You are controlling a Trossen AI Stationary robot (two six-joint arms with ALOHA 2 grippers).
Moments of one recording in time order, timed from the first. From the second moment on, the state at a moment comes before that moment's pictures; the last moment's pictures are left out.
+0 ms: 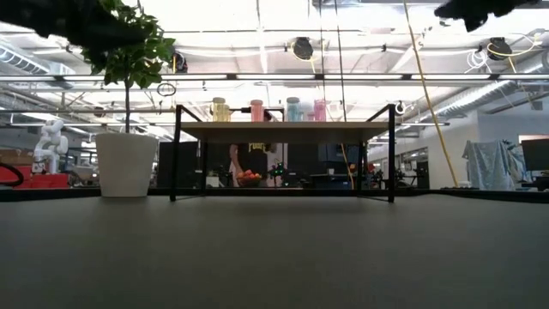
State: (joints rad) left arm 0.04 0.35 0.44 -0.22 -0.16 -0.14; right arm -0.04 0.33 0.70 -0.59 0.19 -0.12
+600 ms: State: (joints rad) left arm 0.05 0.01 0.16 -0.20 -0.13 -0.05; right arm -0.04 0.05 0.13 -0.12 0.00 0.15
